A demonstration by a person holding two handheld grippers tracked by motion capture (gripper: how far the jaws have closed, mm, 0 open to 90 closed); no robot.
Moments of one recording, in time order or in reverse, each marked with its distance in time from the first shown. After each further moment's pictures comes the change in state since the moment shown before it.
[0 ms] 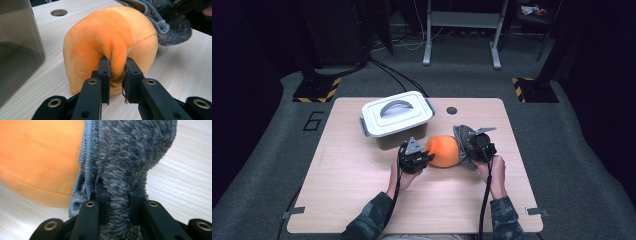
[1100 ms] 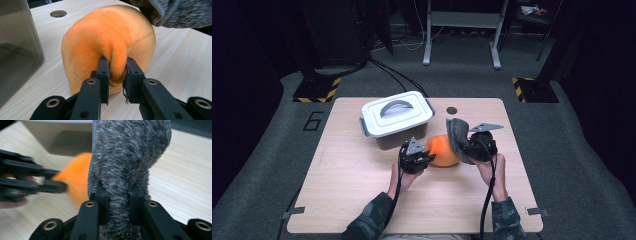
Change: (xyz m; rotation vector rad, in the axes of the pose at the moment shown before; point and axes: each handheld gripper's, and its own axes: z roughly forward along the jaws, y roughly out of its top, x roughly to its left) left arm -0.003 0.002 0.000 -0.002 0.003 0.010; right arm 0.023 0.015 -0.051 -0.175 0.129 -0.047
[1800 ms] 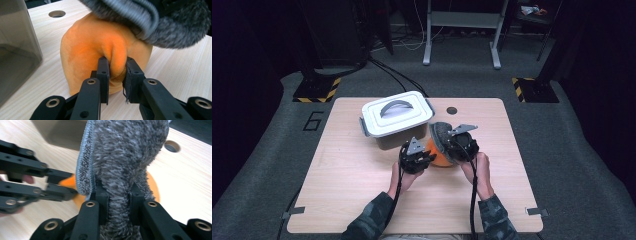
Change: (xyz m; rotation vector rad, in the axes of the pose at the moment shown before) left arm -0.001 0.000 0.001 0.001 -0.004 -0.003; right arm 0.035 0.010 0.034 0.057 -0.053 -0.119
